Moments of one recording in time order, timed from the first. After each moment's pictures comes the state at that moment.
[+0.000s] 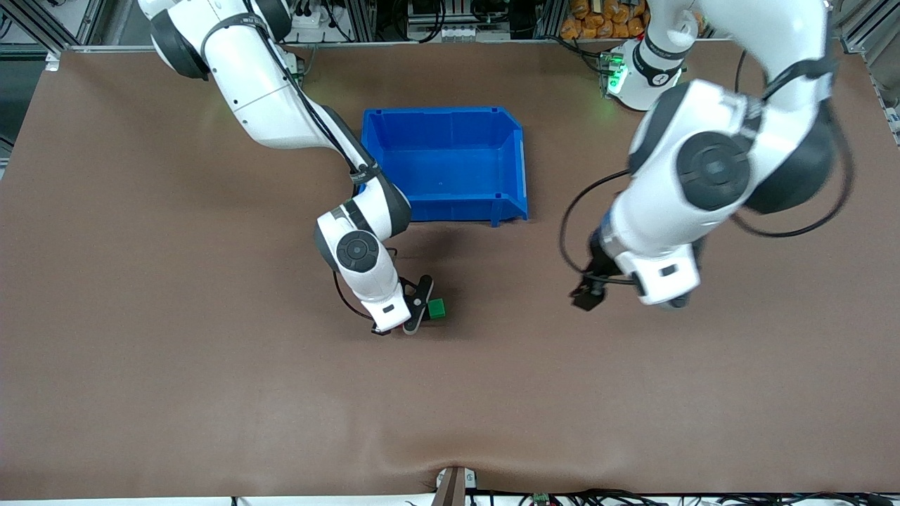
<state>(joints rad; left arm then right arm) -0.36 0.52 -0.06 -1.06 0.00 1.53 -1.45 0.56 0.88 -0.01 -1.42 -0.02 2.41 -0.68</state>
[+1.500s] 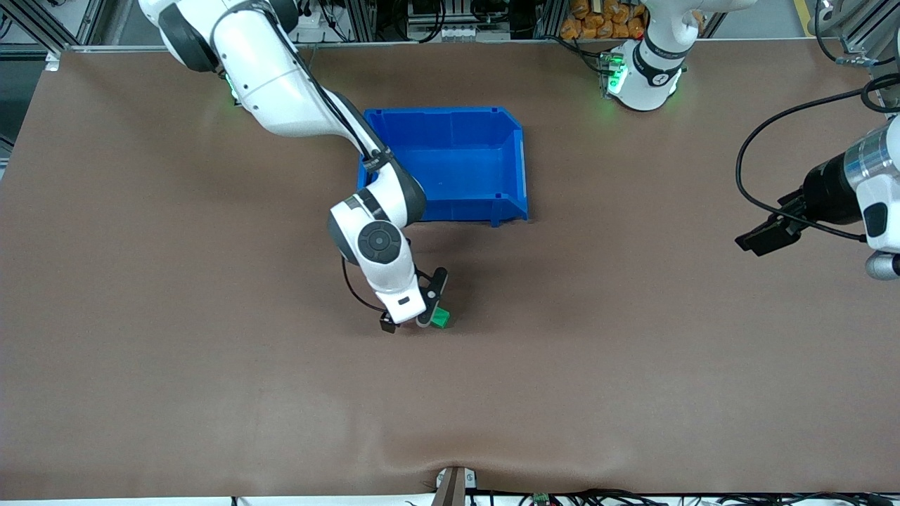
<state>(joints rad) -0.10 0.34 -0.06 -1.07 0.01 1.31 -0.76 0.60 0.83 -0.04 -1.35 -0.03 2.23 -0.61</state>
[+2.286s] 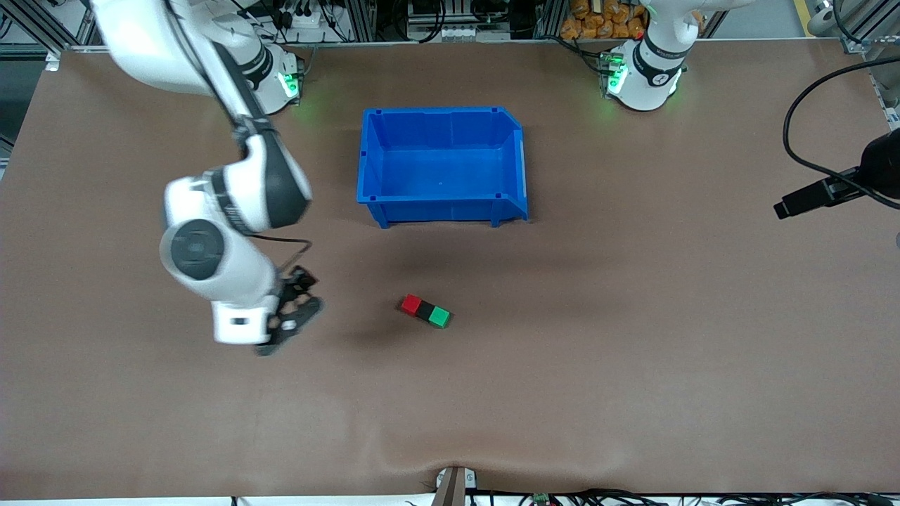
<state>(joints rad) -0.01 0.26 -0.06 -1.12 0.01 1.30 -0.32 0.30 0.54 -0.05 -1.35 -0.03 1.87 -0.43</state>
